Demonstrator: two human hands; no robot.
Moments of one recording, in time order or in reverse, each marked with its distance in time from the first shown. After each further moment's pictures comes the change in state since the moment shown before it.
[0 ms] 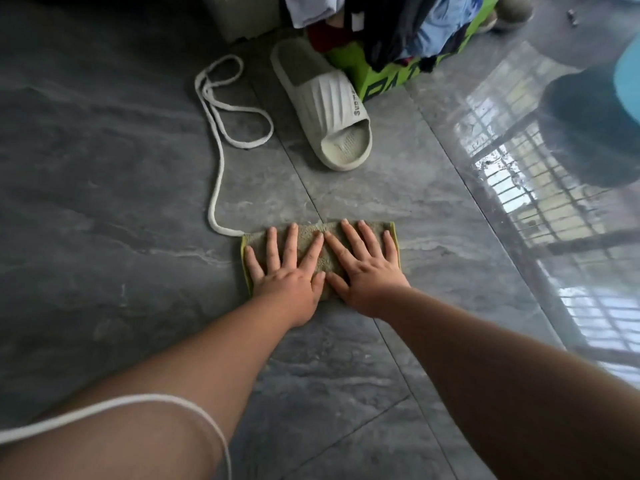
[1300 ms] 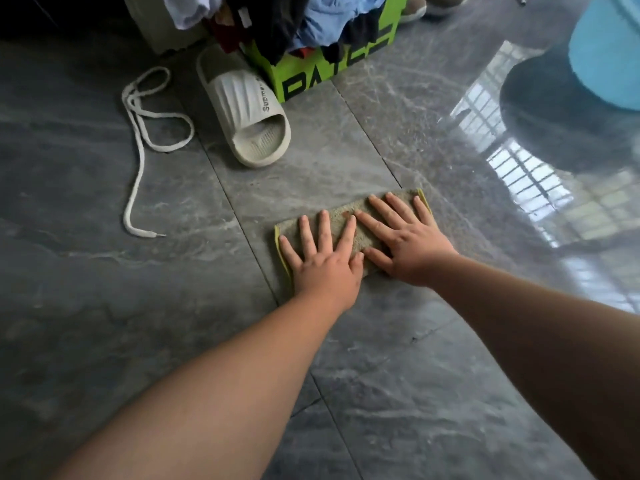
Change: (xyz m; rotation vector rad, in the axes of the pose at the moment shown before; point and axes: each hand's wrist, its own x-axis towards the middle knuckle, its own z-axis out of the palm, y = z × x) left_hand 0.029 0.214 0.028 -0.049 0.163 -0.040; right_hand -0.037 0.222 -0.015 -0.138 0.148 -0.140
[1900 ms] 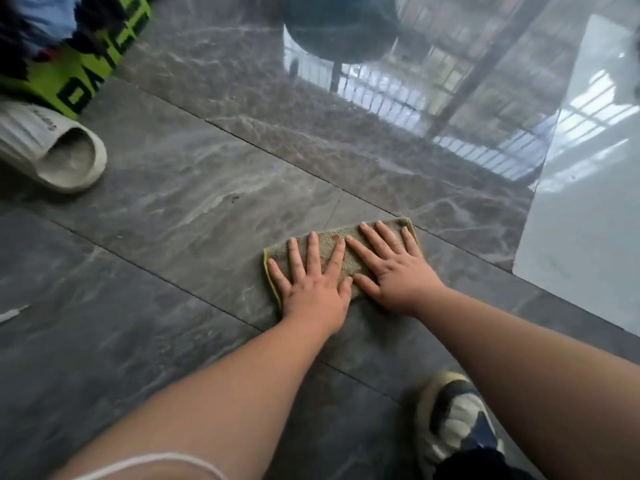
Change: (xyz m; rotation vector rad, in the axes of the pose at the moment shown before) left_hand -0.150 0.057 0.069 0.267 -0.211 0.527; right_hand -0.257 -0.078 0.066 0.231 -0.103 0.652
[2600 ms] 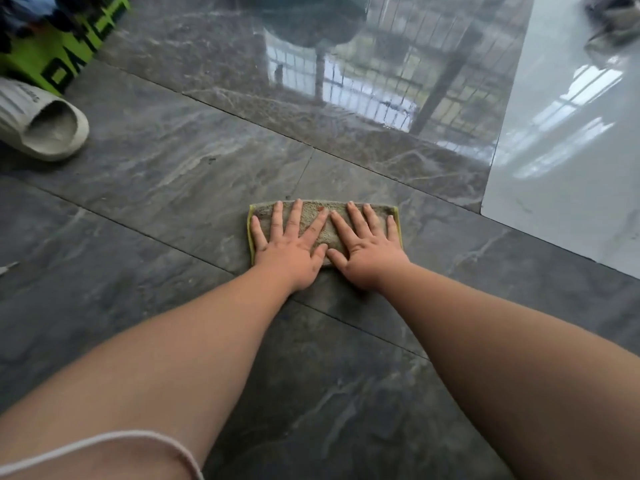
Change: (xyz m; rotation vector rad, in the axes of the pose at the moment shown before) left_hand -0.023 -0.014 0.016 0.105 0.009 0.184; right_hand -0.056 -0.037 0.033 0.167 0.000 0.209
